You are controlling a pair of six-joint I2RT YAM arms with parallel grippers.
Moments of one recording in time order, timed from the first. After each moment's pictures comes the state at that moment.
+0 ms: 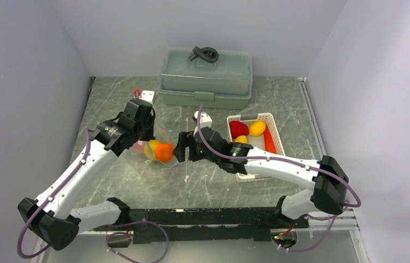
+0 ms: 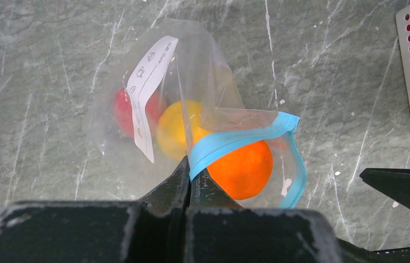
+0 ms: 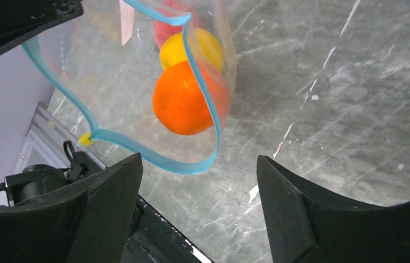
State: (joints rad) left arm -0.55 1.12 1.21 -0.87 -0.31 -0.33; right arm 1.09 1.42 1.07 -0.16 0.23 0.69
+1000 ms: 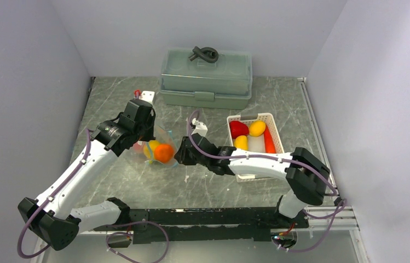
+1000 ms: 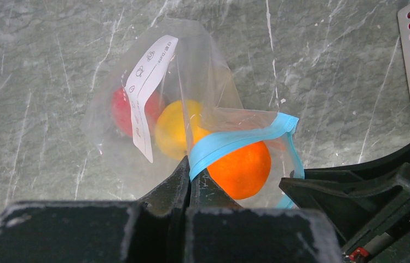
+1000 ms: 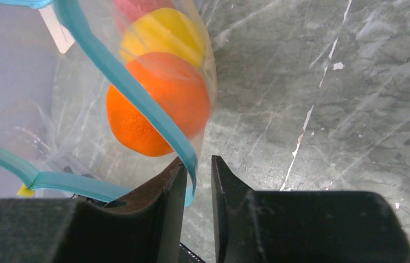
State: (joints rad) left arm -0.55 1.12 1.21 -0.87 -0.31 -0.33; right arm 1.10 1.59 1.00 -0.01 0.23 0.93
